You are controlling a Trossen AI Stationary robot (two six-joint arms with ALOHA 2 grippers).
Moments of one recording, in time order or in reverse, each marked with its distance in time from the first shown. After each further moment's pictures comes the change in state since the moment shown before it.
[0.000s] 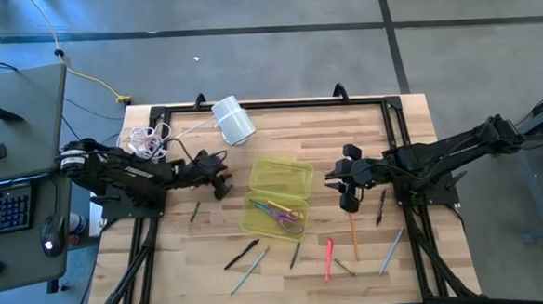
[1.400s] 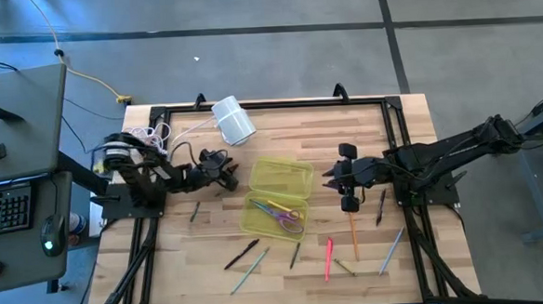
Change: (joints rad) left arm 0.006 0.438 0.008 0.462 -0.243 -0.167; right arm 0.000 0.000 0.000 0.068 -0.003 -0.191
